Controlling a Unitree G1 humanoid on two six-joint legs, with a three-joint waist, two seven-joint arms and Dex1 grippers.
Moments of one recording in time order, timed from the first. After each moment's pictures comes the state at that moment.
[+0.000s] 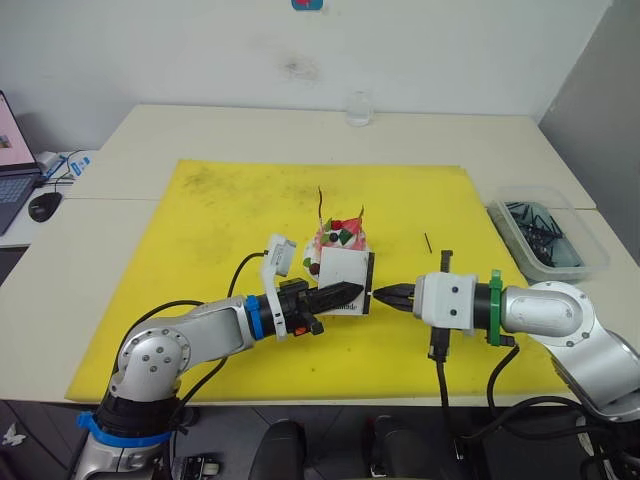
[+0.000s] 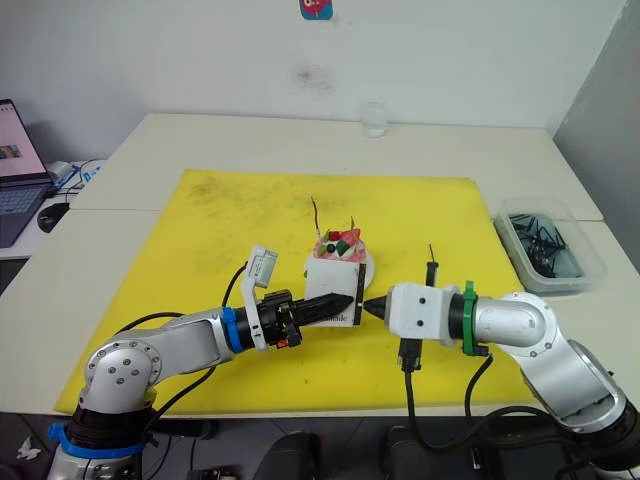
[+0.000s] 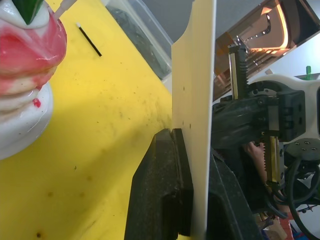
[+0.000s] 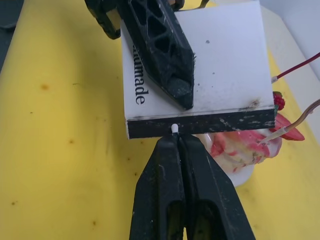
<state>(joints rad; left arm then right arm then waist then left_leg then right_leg) -0.29 0.51 0.01 -0.39 -1.45 1.04 -0.19 -0.31 -0.80 0.25 -0.67 0.14 0.41 0.87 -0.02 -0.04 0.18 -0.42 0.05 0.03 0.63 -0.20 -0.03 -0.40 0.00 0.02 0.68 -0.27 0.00</state>
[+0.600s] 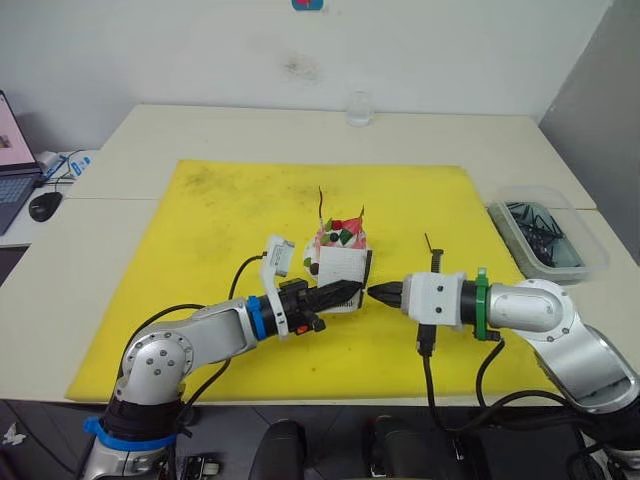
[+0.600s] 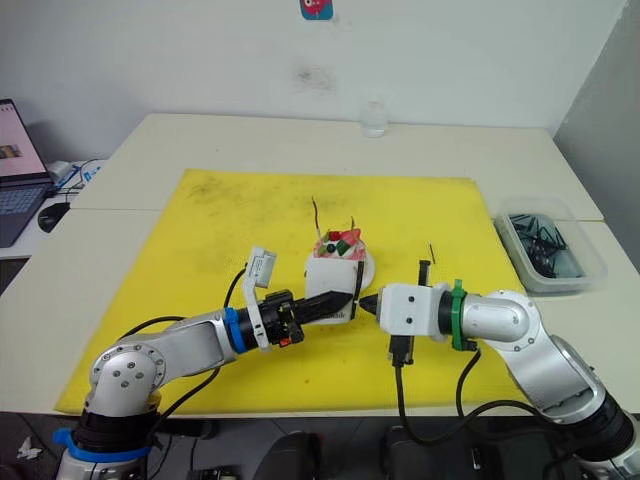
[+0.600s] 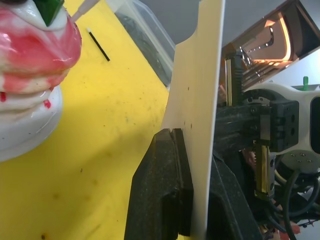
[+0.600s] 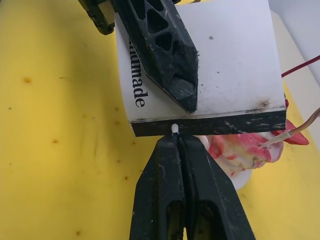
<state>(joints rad) -0.27 0.44 0.02 -0.37 -1.45 1.03 -0.13 -0.35 -0.73 0.31 -0.60 0.03 0.38 0.87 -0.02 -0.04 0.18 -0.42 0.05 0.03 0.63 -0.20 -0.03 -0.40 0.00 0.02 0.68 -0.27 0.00</state>
